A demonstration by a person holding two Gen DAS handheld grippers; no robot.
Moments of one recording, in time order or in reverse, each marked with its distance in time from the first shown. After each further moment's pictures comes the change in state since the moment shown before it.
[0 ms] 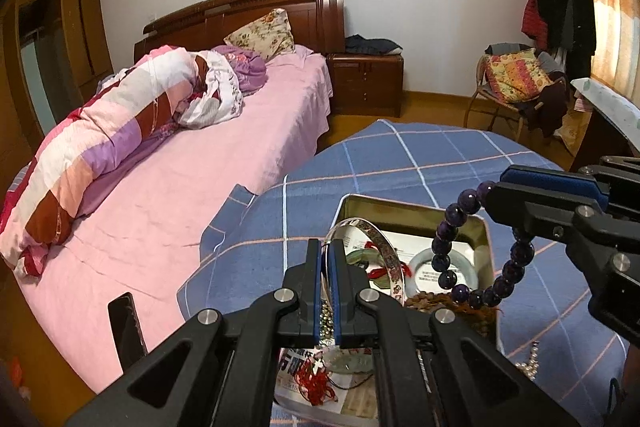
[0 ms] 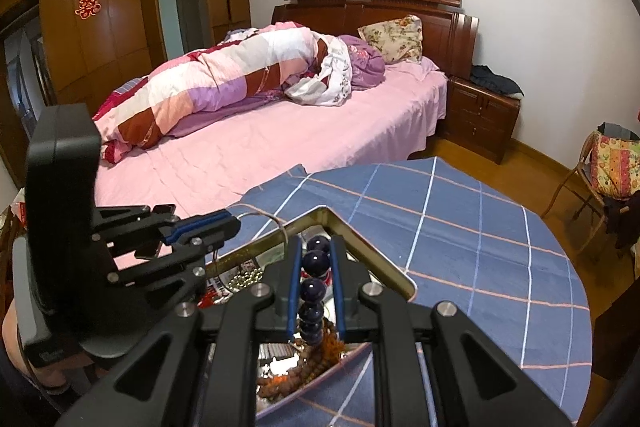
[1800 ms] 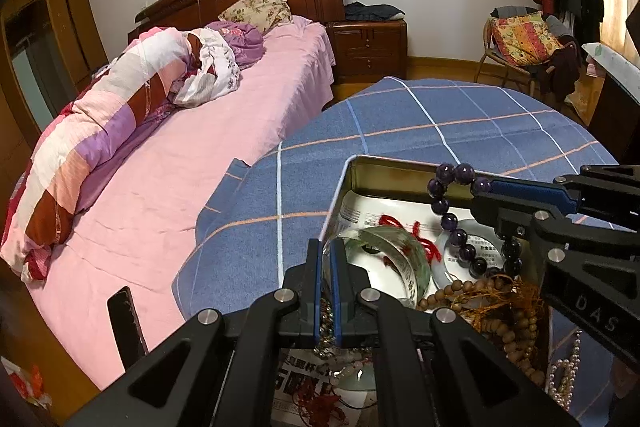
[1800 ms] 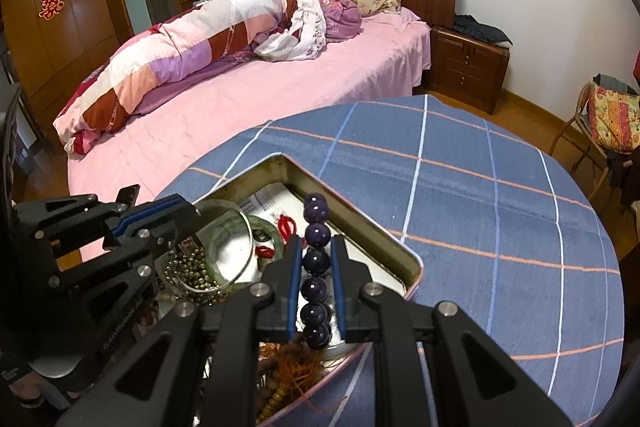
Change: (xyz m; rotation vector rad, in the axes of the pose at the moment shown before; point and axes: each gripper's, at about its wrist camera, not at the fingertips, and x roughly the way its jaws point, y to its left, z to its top) left arm 0.042 -0.009 -0.011 0.057 0.112 0.030; right arm 0.060 -0.025 -0.021 0.104 0.133 -0.031
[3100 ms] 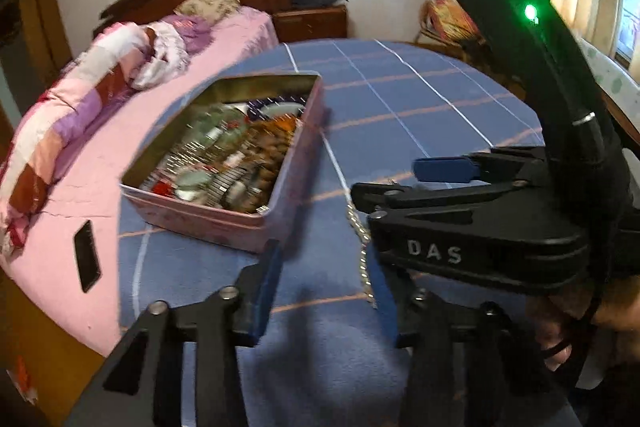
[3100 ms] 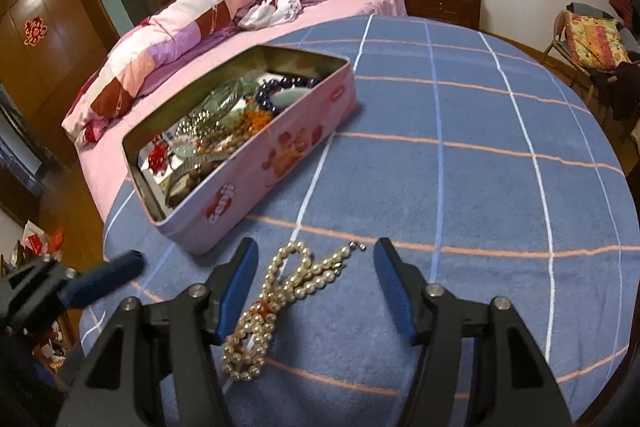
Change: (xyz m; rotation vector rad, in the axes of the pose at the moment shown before) left arm -0.104 -0.116 -0.107 0.048 0.051 -0.158; right arm -0.060 -0.019 -0.111 0.139 0.104 0.036
